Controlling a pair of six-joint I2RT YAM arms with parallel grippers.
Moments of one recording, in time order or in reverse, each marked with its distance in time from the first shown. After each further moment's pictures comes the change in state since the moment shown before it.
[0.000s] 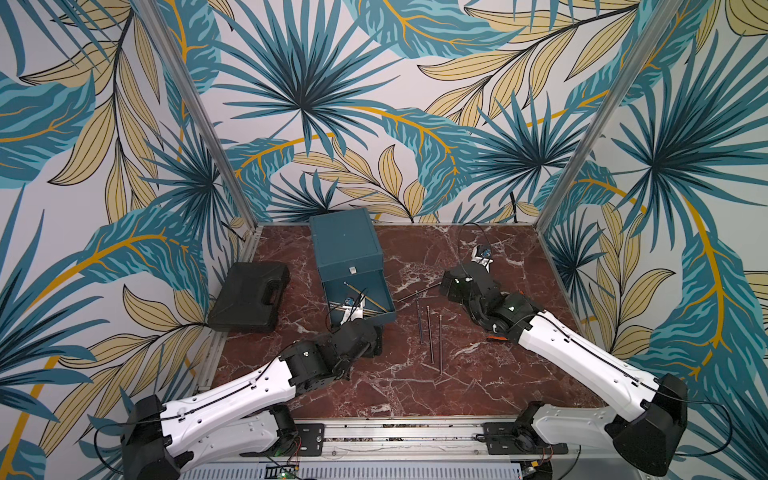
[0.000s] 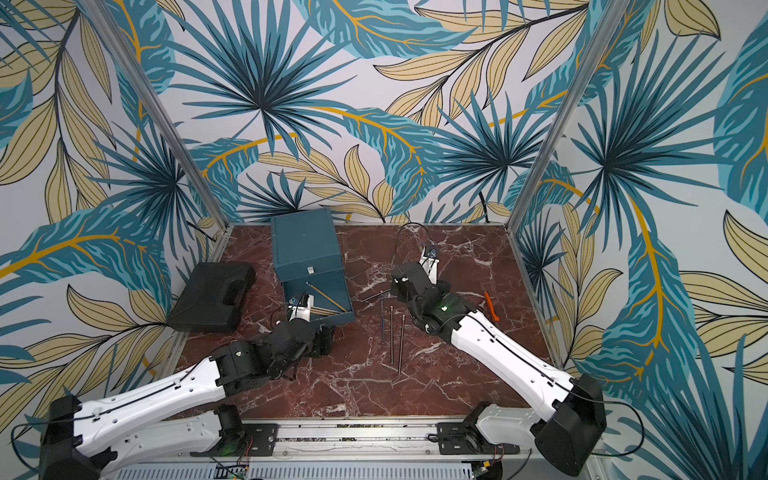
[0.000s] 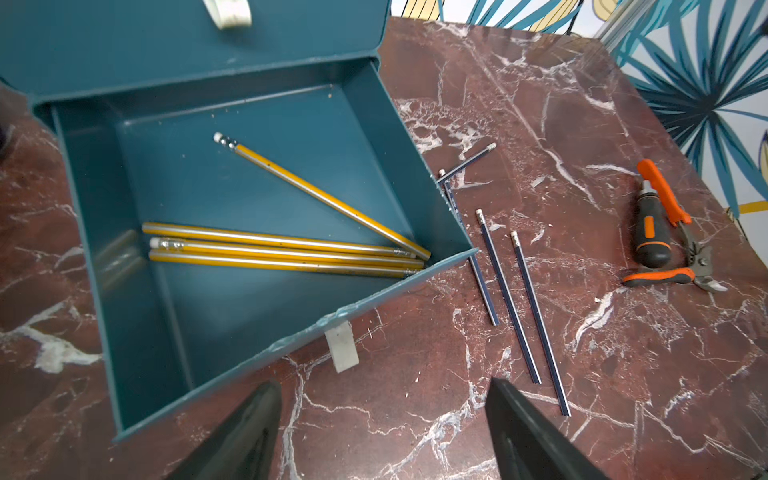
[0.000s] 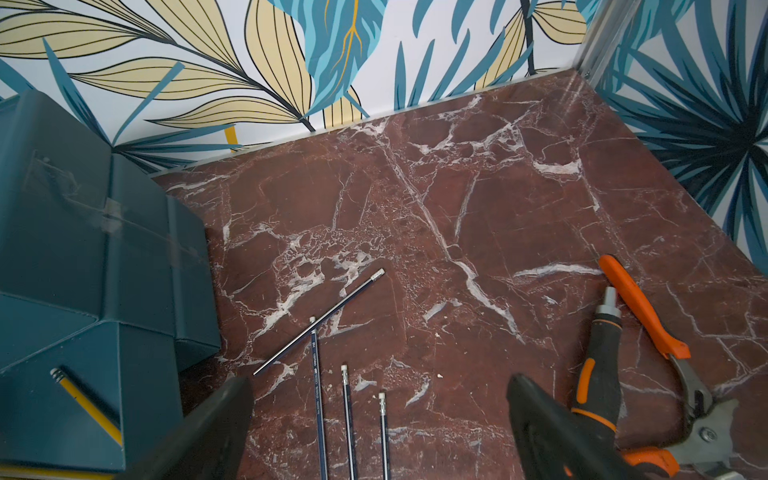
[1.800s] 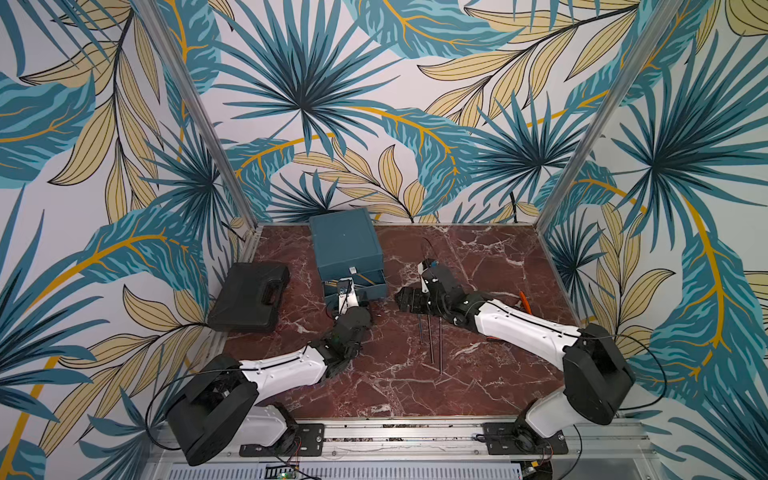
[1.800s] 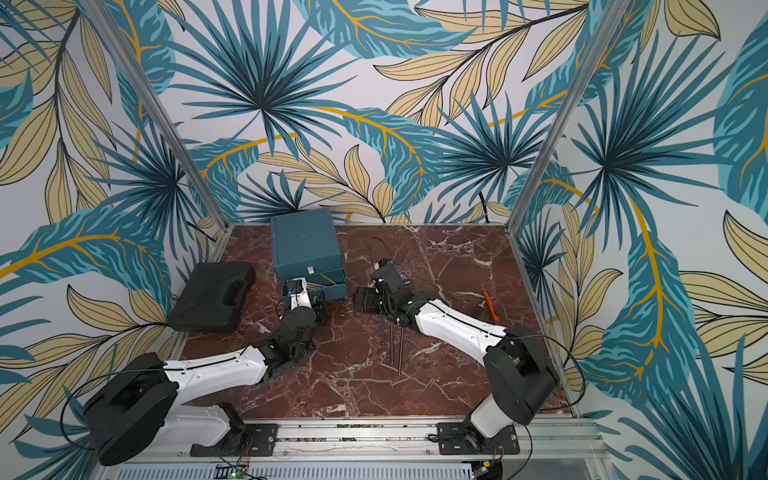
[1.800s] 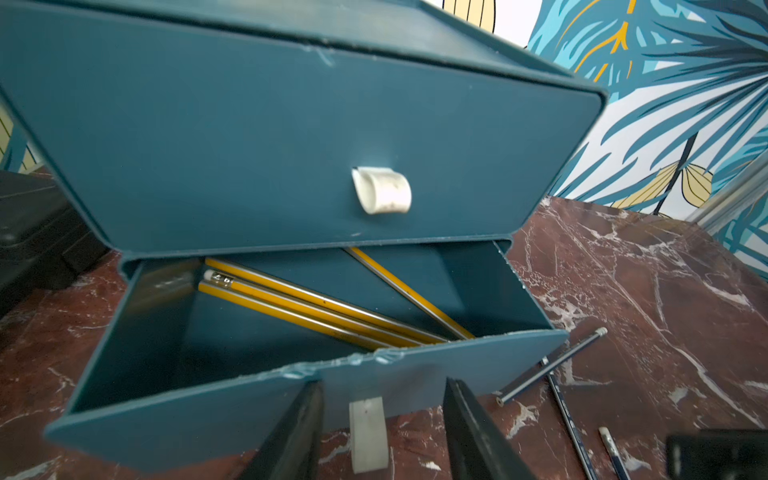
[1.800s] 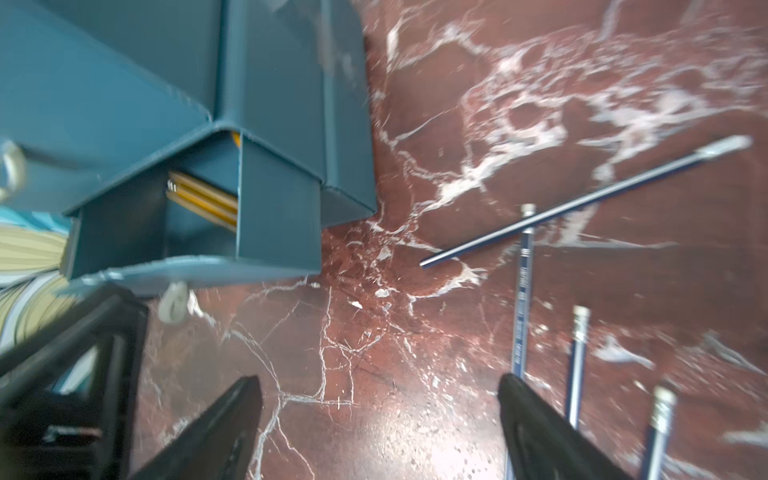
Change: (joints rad) left arm 0.251 0.321 -0.238 0.971 -0.203 0.251; right arm -0.005 0.346 -0.063 0.397 -0.680 -0.007
